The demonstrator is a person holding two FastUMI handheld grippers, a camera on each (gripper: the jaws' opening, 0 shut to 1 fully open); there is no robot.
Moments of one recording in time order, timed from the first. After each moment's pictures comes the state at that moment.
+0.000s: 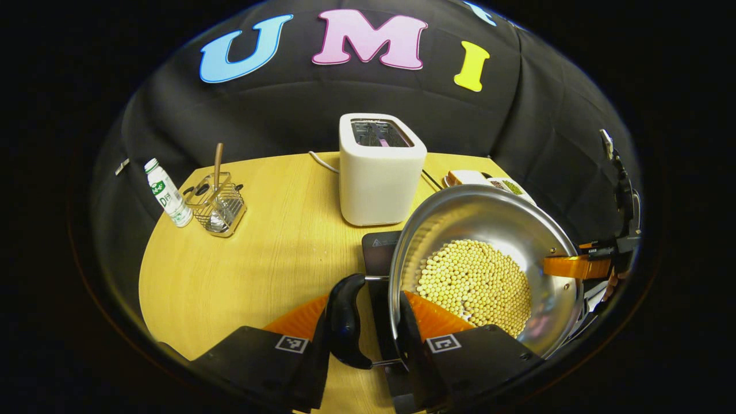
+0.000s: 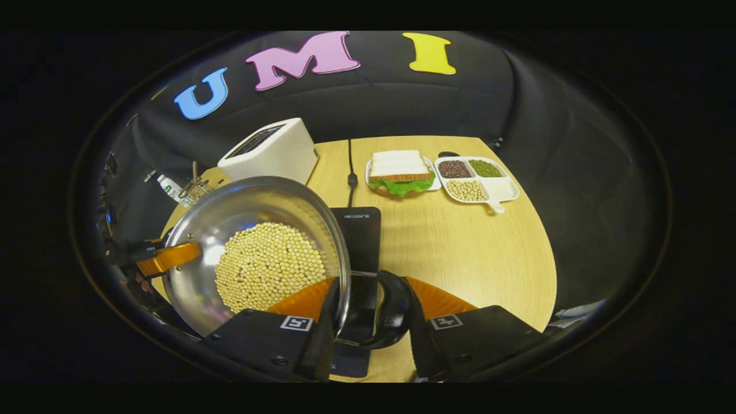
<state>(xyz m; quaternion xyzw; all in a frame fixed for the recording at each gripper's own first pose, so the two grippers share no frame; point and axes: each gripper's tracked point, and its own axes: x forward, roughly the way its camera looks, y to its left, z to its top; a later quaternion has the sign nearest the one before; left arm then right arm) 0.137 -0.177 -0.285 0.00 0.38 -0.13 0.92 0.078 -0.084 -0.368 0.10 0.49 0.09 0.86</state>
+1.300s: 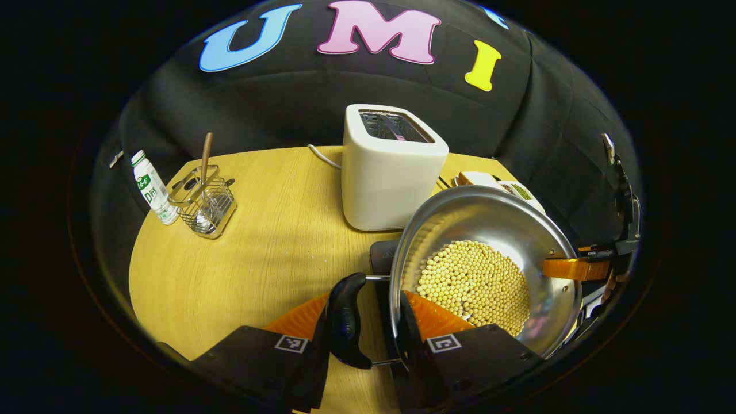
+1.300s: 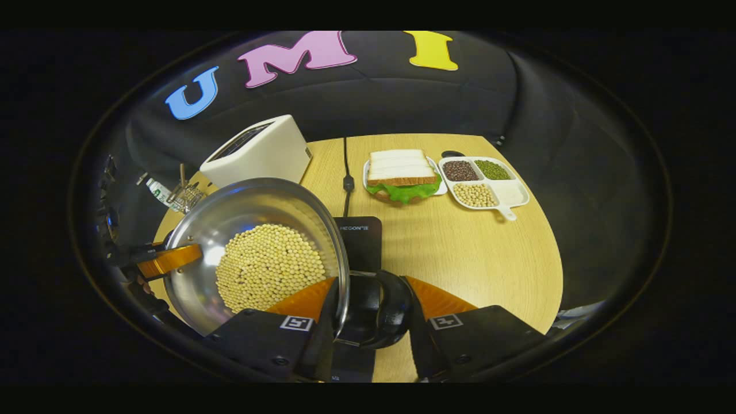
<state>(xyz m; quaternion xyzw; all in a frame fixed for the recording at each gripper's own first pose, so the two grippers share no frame) 0.169 -0.176 -0.308 -0.02 0.39 -0.13 0.91 0.103 -0.075 -0.384 0.10 0.50 0.07 0.86</state>
